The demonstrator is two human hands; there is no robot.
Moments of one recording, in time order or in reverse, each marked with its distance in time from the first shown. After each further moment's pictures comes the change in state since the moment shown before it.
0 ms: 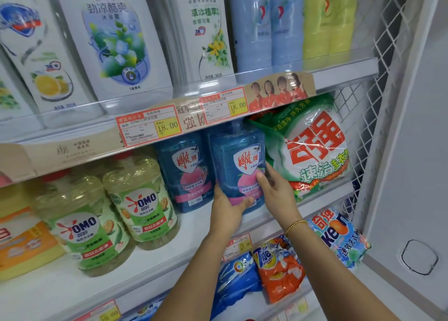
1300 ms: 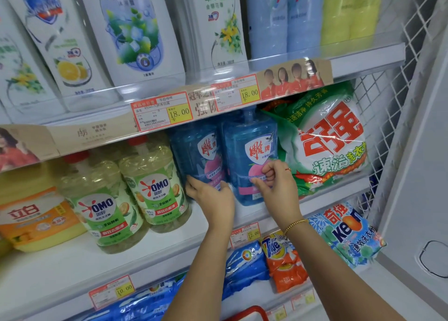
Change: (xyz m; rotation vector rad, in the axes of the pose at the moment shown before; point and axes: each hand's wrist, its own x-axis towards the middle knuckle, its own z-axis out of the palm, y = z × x) left_hand -0.006 0.009 -0.019 0.025 0.594 -0.118; right_hand -0.013 0.000 0.018 -0.205 0.127 -0.238
